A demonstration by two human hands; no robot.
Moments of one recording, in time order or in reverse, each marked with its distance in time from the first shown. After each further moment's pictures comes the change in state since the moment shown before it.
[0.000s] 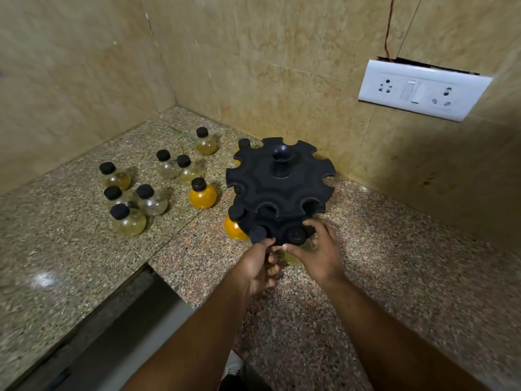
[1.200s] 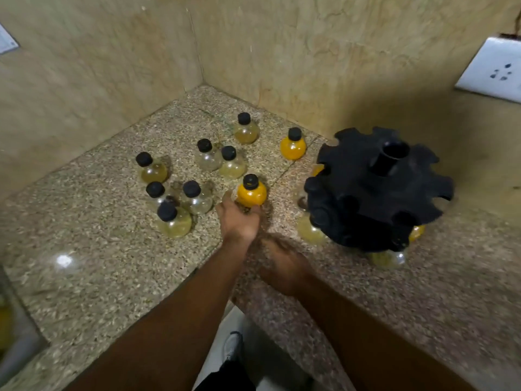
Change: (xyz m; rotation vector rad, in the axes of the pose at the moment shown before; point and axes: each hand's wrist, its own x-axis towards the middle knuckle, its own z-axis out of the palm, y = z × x) left_hand 0.051 0.108 -0.158 0.498 0.675 0.521; right_hand -0.001 -0.091 0.183 -0.403 -0.567 -0.250
